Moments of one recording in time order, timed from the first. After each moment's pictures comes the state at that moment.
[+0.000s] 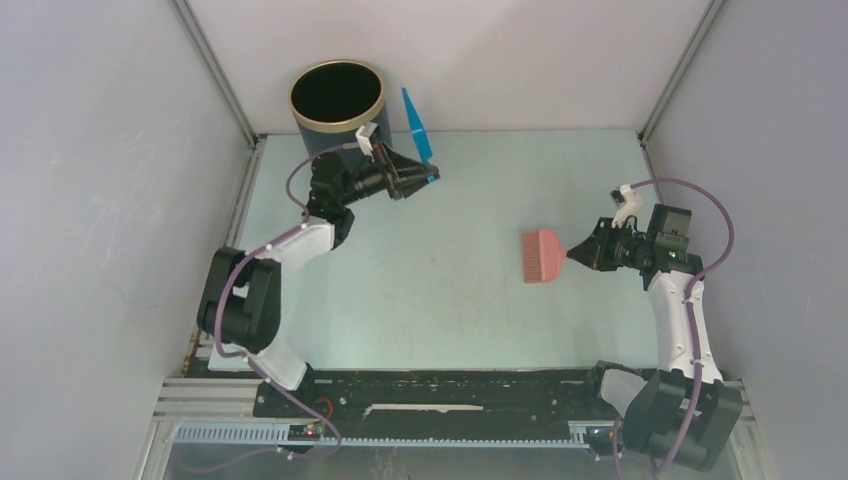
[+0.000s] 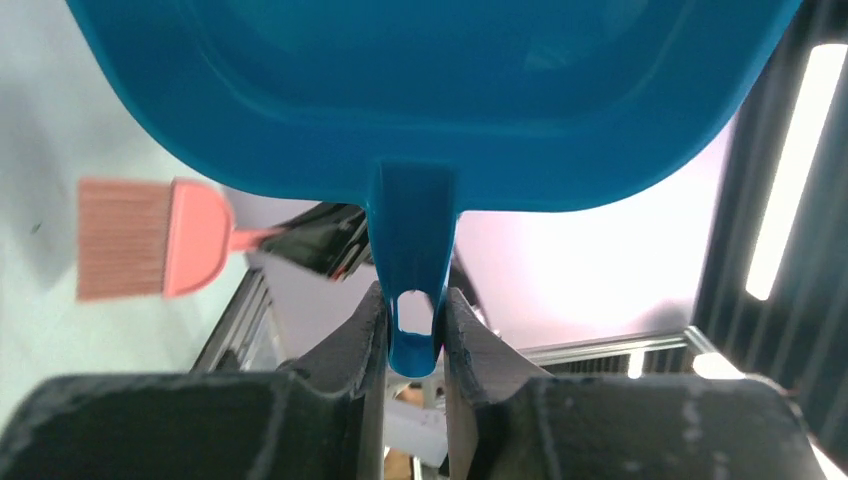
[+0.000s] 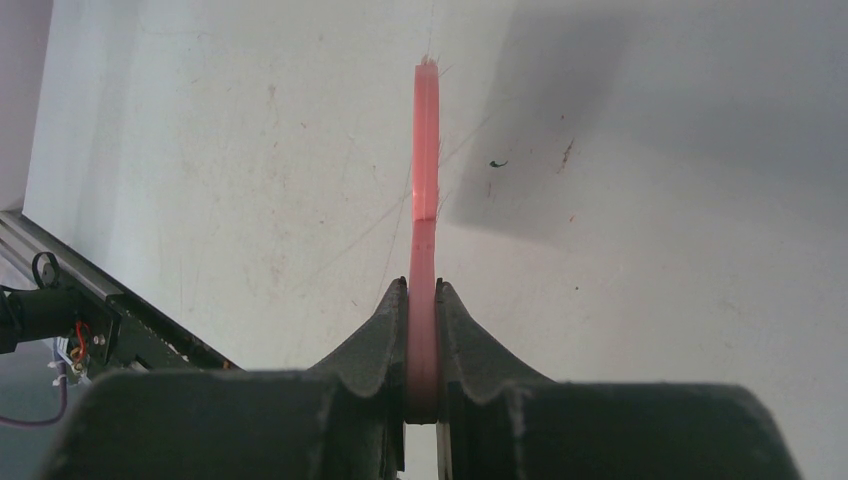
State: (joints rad) left arm -0.30 1.66 1.04 0.86 0.86 -1.69; right arm -0.29 1.07 0.82 -0.60 -0.77 -0.08
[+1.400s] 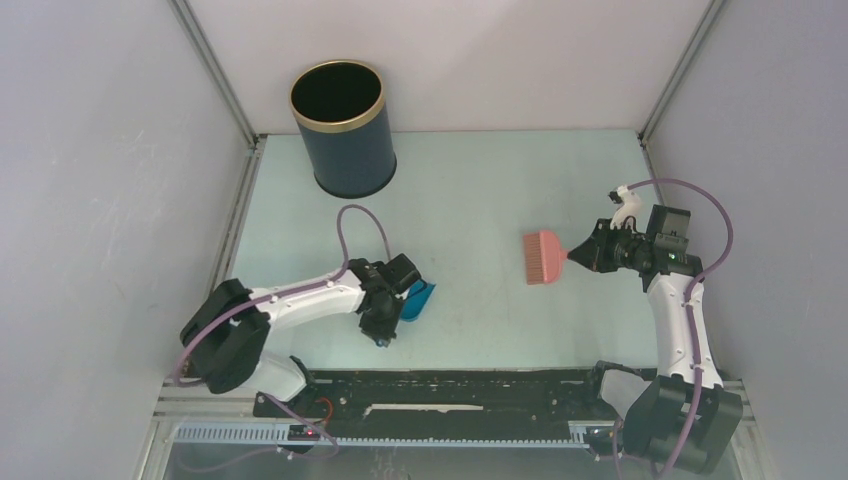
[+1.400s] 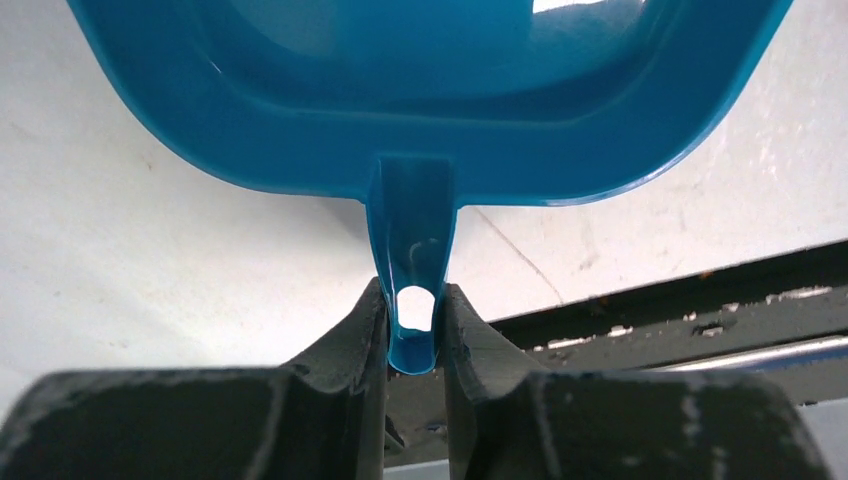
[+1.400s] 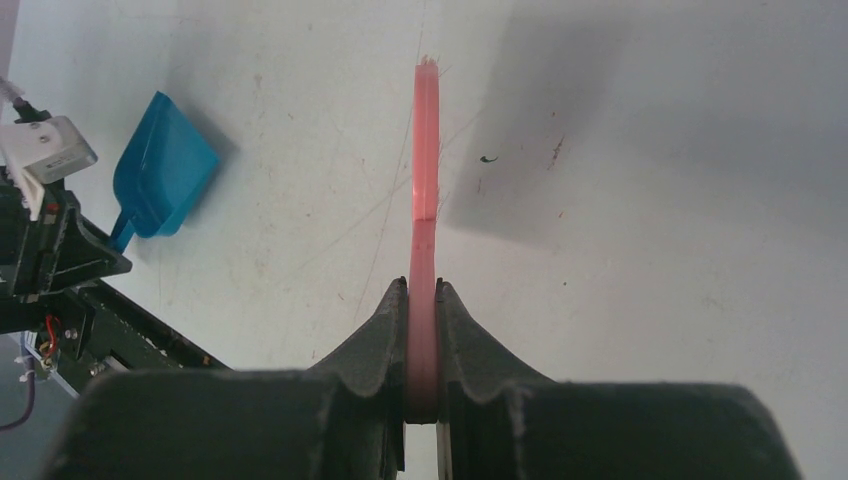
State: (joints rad) left arm -0.85 1.42 0.80 -0.84 -0.01 -0.52; right arm -0.28 1.05 0.82 -0.62 -0.74 -0.11
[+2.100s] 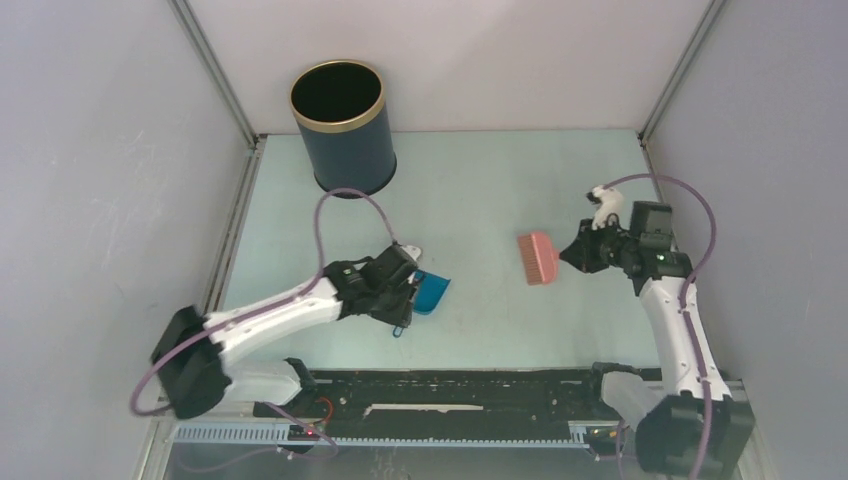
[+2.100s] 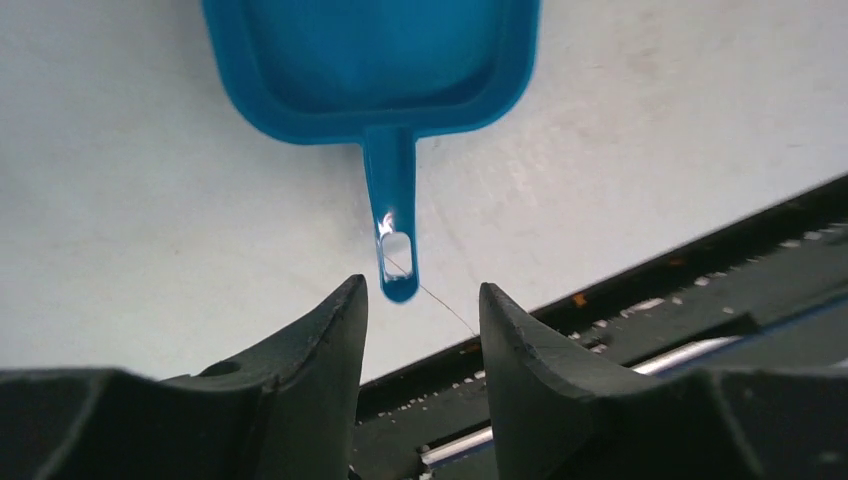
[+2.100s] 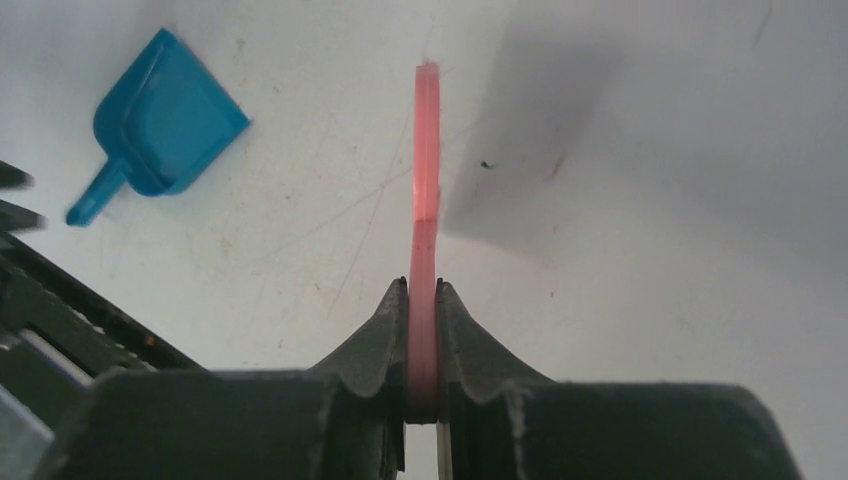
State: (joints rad) left arm -0.90 1.35 0.86 -0.72 -0.08 -0.50; right arm -0.20 1.03 0.83 -0.62 -0.68 -0.16
